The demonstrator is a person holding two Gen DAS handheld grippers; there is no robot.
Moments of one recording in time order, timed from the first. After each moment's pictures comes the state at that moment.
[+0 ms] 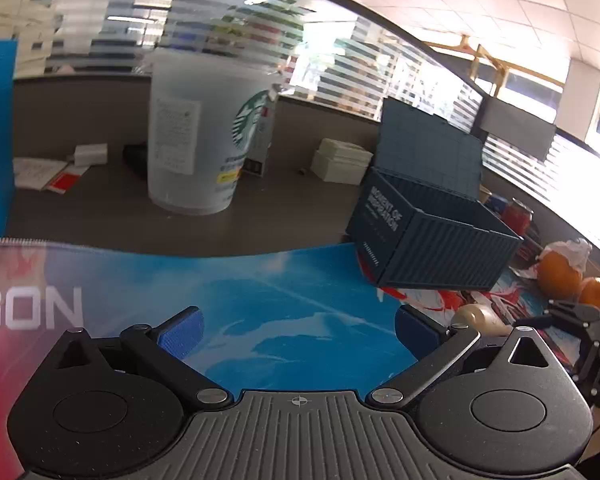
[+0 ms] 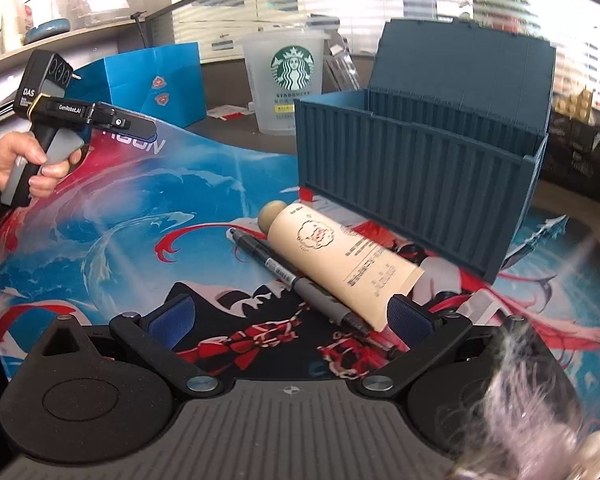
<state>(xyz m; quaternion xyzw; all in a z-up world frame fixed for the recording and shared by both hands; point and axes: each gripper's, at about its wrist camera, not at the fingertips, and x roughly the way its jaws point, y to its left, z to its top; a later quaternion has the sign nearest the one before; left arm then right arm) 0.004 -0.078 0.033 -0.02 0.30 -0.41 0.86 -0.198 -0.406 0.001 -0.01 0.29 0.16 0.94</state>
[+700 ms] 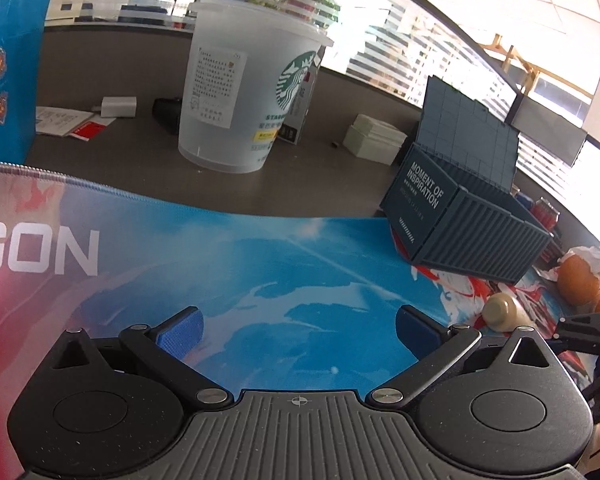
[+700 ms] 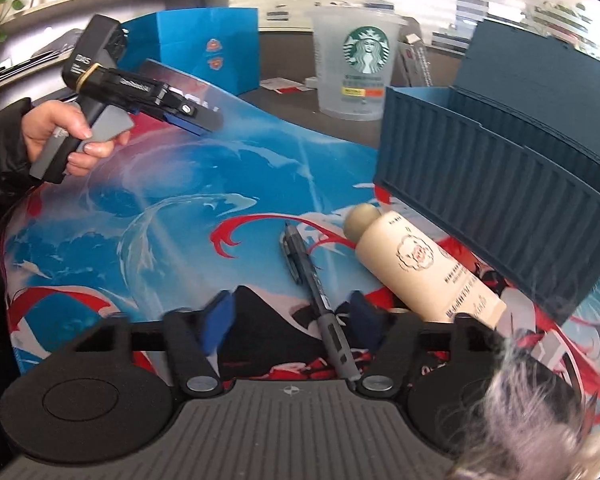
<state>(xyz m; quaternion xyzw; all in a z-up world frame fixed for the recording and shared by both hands) 0.012 -0.071 0.006 -0.03 0.34 -0.38 0.86 -0.183 -0.355 0.002 -0.07 0.31 0.21 0.92</state>
